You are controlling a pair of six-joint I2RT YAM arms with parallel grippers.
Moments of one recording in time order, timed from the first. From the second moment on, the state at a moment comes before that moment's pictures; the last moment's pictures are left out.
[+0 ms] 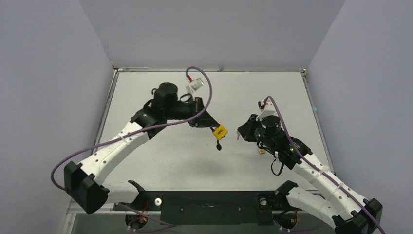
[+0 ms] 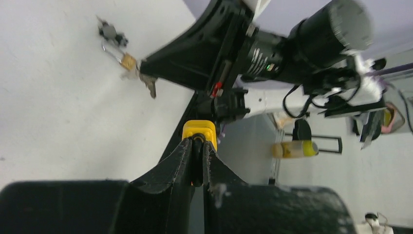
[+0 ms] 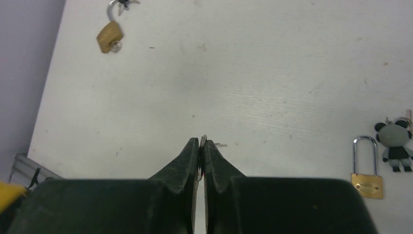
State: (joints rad) left arm -0.60 1.23 1.20 -0.25 0.73 -0.70; right arm 0.63 0.86 0.76 -0.37 0.03 0.57
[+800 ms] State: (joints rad) left arm -0.82 2.01 1.30 -0.21 0.70 -0.58; right arm 0.55 0.97 0.59 -0.43 0.19 0.72
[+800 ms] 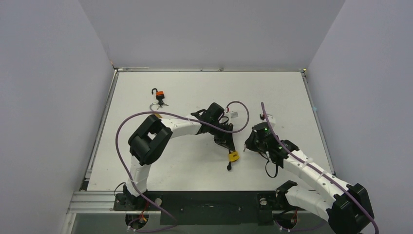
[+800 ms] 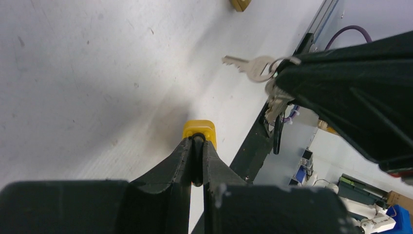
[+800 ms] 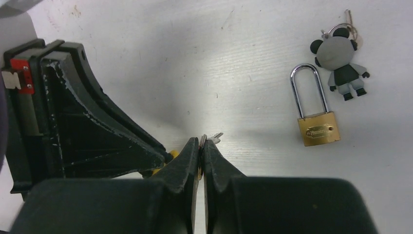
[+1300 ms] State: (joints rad) left arm -0.78 2.19 1.56 -0.33 0.71 -0.48; right arm 0.55 1.12 0.54 -0.31 0.16 0.76
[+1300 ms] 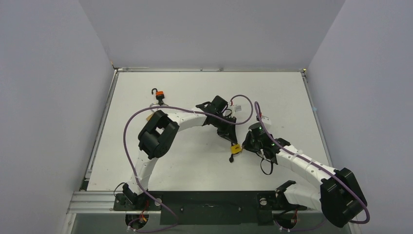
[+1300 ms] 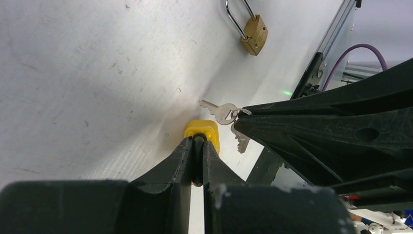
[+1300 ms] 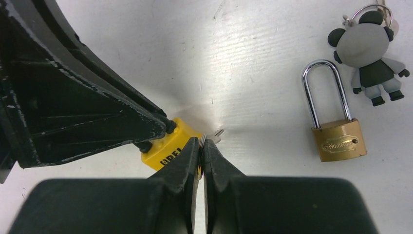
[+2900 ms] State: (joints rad) left arm -0.28 1.67 1.30 -0.54 -0.25 -0.57; right arm 0.53 1.17 0.63 -0.23 0.14 0.72
